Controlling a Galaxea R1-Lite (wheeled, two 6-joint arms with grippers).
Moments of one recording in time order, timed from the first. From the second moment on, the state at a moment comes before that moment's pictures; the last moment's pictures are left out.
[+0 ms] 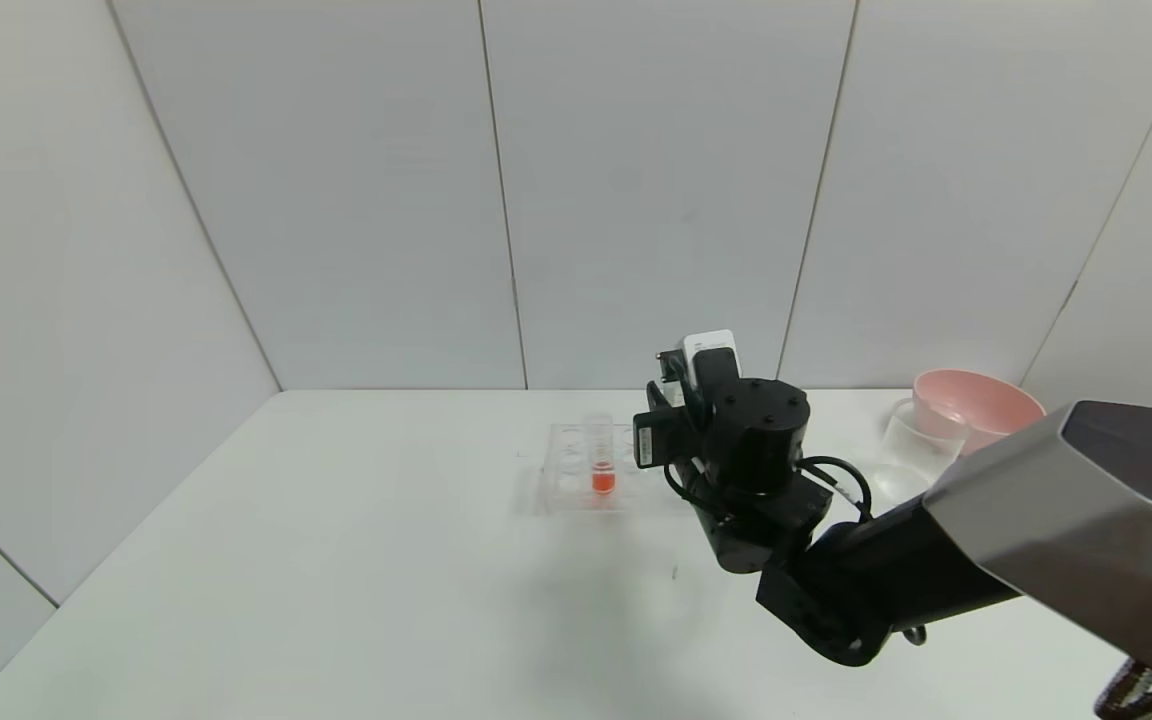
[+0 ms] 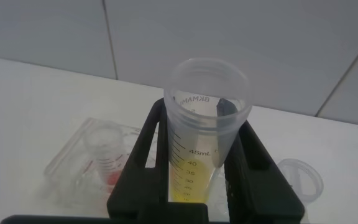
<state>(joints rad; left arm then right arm) 0.00 0.00 0.00 0.00 0.00 0.00 0.70 2.23 -1.14 -1.12 -0.49 -0.04</state>
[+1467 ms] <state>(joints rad) 0.00 0.00 0.00 0.00 0.00 0.00 -0.27 1.81 -0.89 -0.75 0.97 -0.16</state>
